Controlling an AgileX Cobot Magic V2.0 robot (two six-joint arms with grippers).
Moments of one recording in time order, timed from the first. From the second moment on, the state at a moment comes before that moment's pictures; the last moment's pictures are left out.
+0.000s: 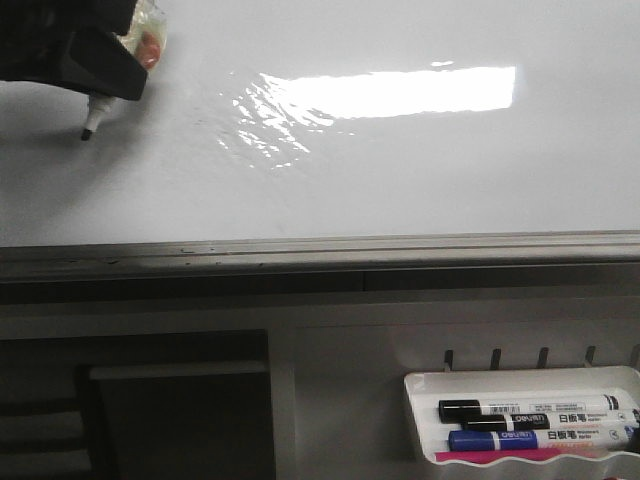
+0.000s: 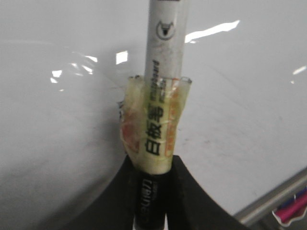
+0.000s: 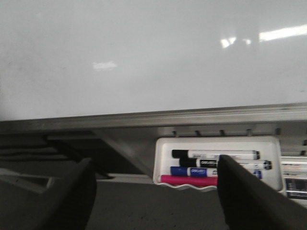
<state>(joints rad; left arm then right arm) -0.46 1.26 -0.80 -0.59 0.18 0.55 0.03 0.57 -0.53 0.55 0.64 -0.23</state>
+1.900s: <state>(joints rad) -0.87 1.25 -0.88 -0.39 0.39 0.68 0.24 1.34 -0.94 1.12 1.05 -0.85</state>
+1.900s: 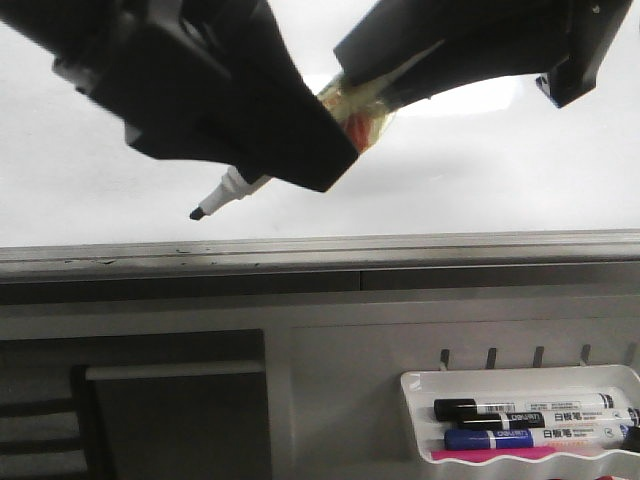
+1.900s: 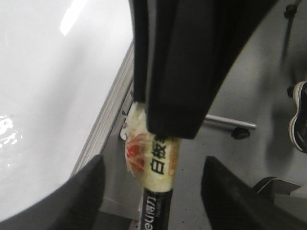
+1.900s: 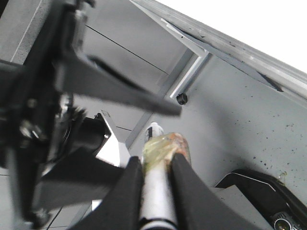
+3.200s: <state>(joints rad) -0.12 0.79 -0.62 -0.98 0.26 0.67 0.33 1.20 -0.81 1.65 0.38 -1.48</state>
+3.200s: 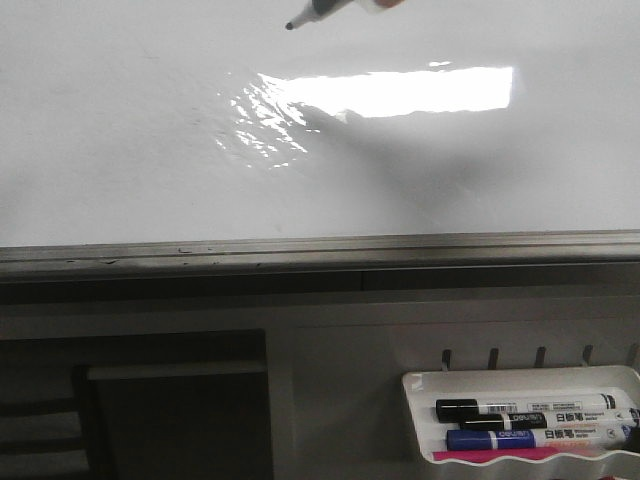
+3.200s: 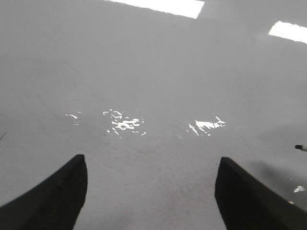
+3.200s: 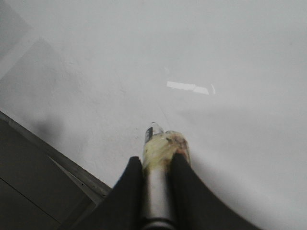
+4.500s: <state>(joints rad) -0.12 0.79 -0.62 -0.98 0.26 0.67 0.32 1.19 -0.76 1.69 0.16 -1.52</state>
